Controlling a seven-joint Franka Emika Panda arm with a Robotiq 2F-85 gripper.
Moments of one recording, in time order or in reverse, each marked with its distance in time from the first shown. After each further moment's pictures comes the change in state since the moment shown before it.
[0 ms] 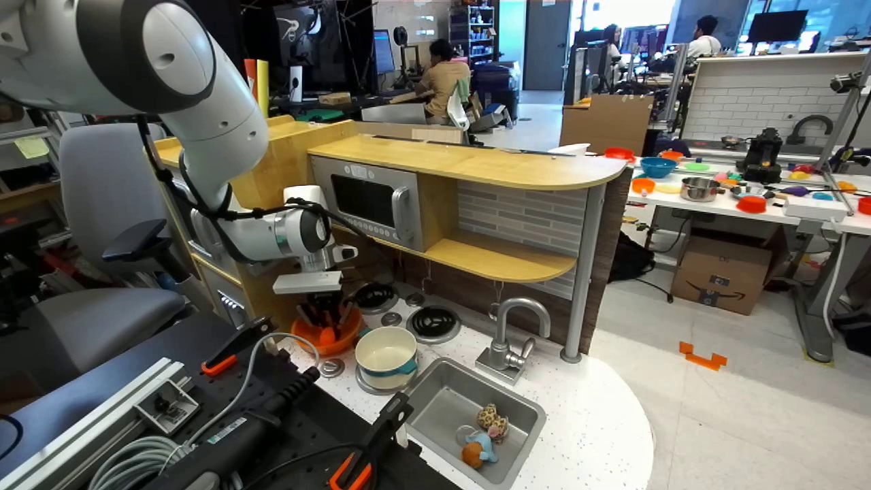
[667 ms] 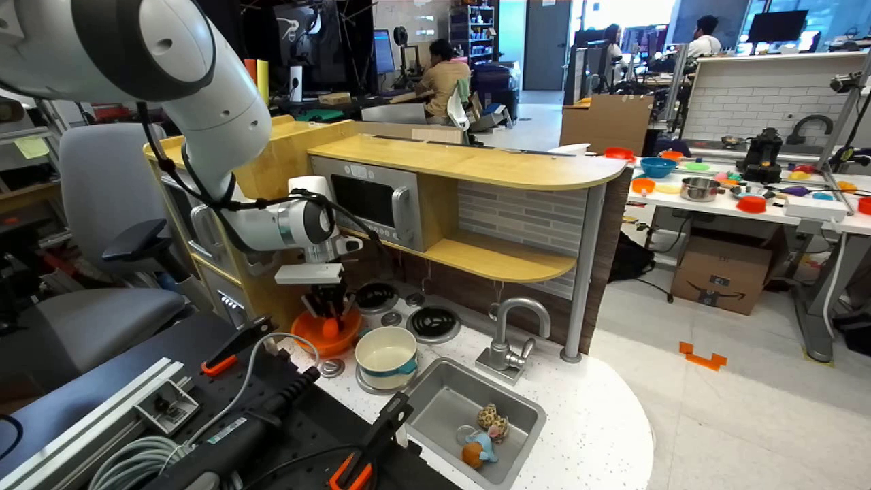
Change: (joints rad) arm -0.015 -0.034 0.000 -0.011 0.017 -0.001 0.072
